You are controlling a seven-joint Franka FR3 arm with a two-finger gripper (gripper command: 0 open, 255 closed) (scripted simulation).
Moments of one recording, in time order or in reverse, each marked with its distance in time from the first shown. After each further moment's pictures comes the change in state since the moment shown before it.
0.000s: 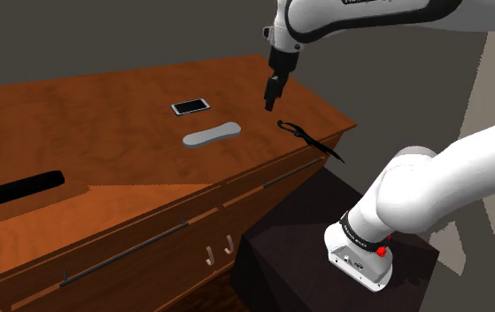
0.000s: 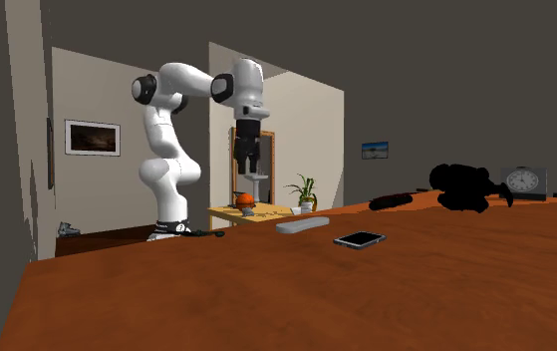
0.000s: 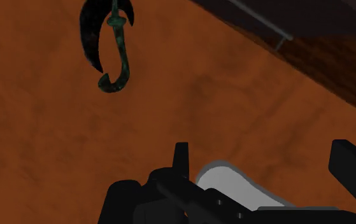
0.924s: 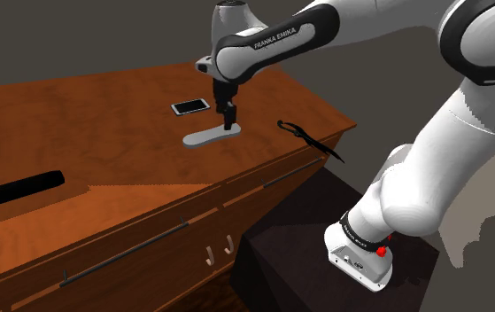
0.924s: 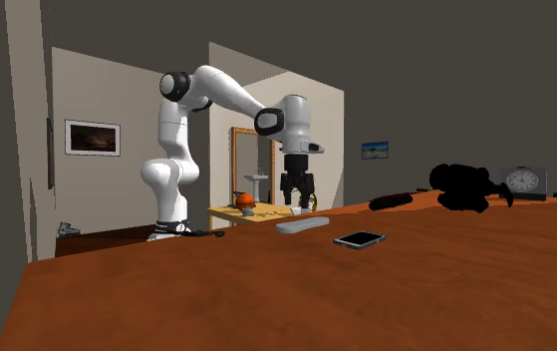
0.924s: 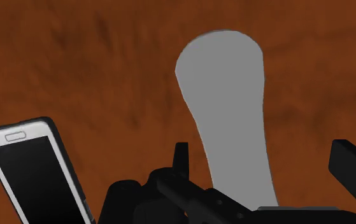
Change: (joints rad) arm 0.145 0.455 0.021 0.195 0.002 0.295 -0.623
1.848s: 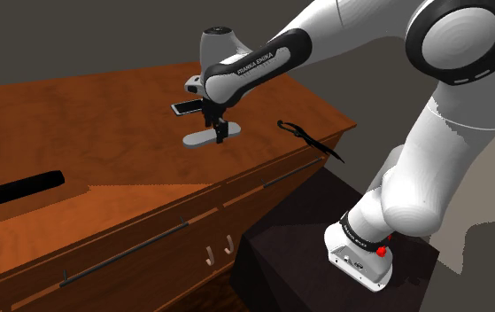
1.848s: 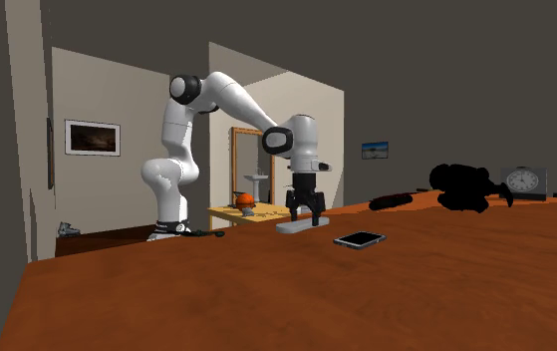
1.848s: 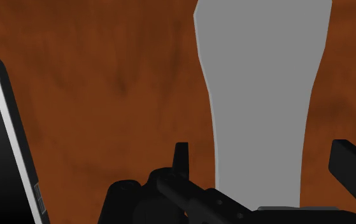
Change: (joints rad) arm 0.017 0.128 0.024 0.004 -0.002 0.133 -0.120
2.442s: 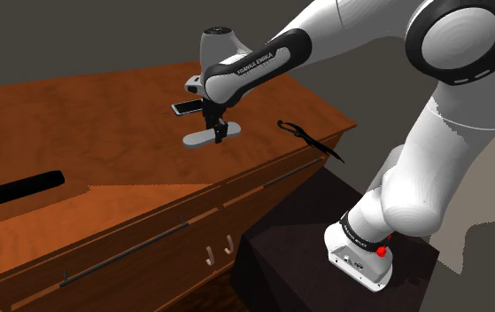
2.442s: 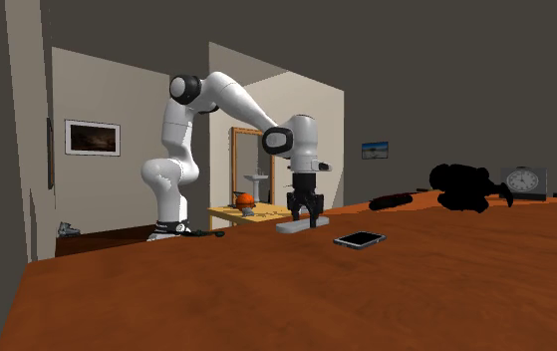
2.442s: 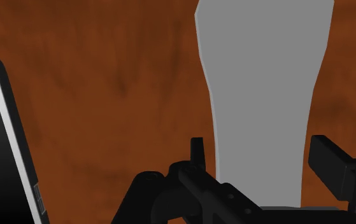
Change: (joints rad) arm 0.000 0.001 0.000 0.000 0.000 0.001 0.000
